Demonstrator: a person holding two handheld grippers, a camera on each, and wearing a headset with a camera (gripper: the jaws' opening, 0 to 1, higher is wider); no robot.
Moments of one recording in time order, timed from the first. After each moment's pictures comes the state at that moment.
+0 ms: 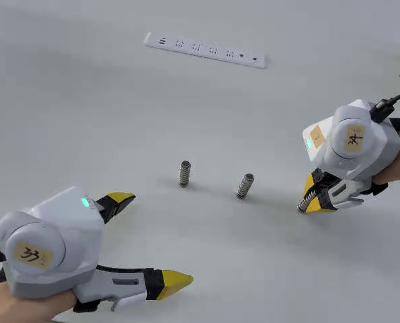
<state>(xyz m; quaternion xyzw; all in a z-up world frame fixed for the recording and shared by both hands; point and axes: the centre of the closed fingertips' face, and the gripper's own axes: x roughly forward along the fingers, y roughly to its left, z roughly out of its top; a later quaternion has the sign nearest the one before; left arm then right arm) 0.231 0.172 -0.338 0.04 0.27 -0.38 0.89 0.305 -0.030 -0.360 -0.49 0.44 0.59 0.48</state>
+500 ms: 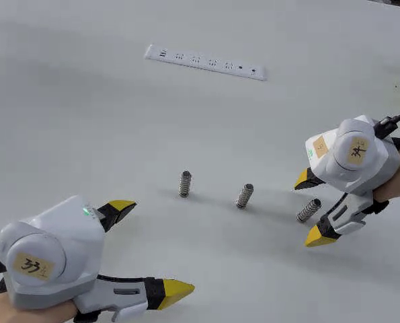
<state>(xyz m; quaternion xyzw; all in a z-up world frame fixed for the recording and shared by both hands) 0.233 0.171 -0.334 0.04 0.26 -0.38 0.89 0.300 -0.018 -0.358 -0.44 0.42 0.58 0.54</state>
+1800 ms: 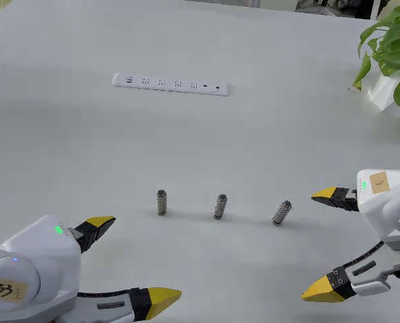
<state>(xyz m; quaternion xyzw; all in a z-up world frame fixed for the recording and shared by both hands) 0.238 0.171 -0.318 0.04 0.25 -0.38 0.89 0.244 -0.043 -0.325 -0.27 0.37 0.51 0.73</state>
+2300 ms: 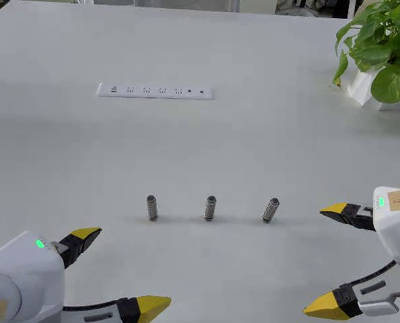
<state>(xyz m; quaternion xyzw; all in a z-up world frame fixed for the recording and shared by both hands) 0.233 0.175 -0.317 0.04 0.25 -0.38 0.89 0.224 -0.062 -0.327 -0.22 0.37 0.47 0.77</state>
